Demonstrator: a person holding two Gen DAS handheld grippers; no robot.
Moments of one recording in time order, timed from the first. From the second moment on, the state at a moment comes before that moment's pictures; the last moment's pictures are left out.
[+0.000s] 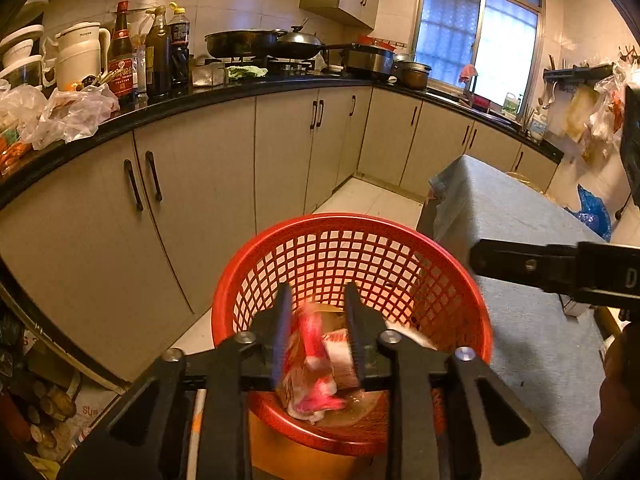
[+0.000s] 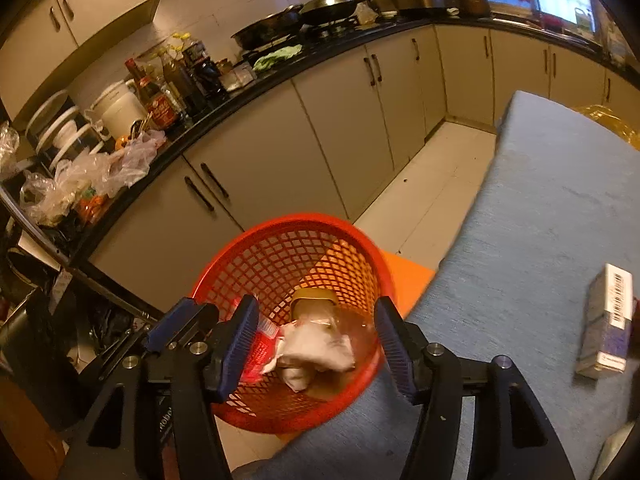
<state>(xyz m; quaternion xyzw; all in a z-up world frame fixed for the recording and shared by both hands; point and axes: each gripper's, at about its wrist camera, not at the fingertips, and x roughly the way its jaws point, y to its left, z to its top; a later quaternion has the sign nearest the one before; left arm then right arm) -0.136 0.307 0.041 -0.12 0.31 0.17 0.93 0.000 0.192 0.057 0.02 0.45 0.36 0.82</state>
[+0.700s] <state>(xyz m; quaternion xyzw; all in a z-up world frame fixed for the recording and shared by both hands) -0.134 0.179 0.093 -0.05 0.28 0.06 0.96 -0.060 -0.069 0.127 0.06 0.31 0.14 0.94</state>
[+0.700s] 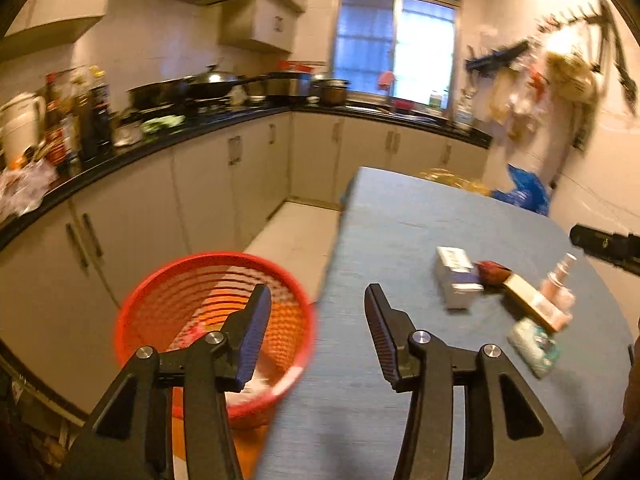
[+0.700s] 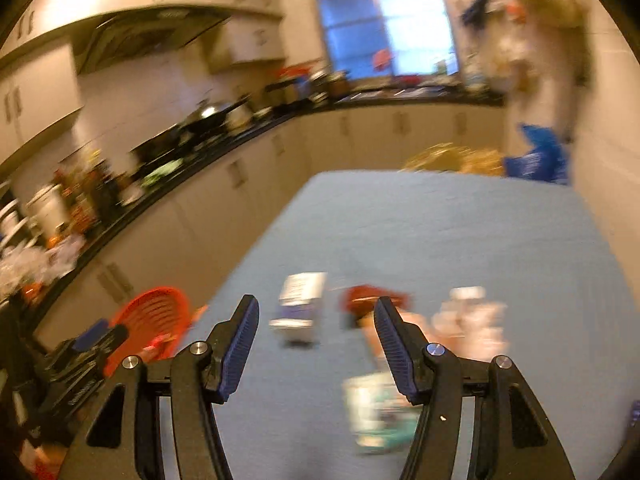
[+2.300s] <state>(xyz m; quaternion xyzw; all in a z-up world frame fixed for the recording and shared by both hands) -0.048 -0.059 0.025 0.02 0.45 -0.05 0.89 -0.011 -0.197 0.071 0.20 0.30 0.15 0.92</state>
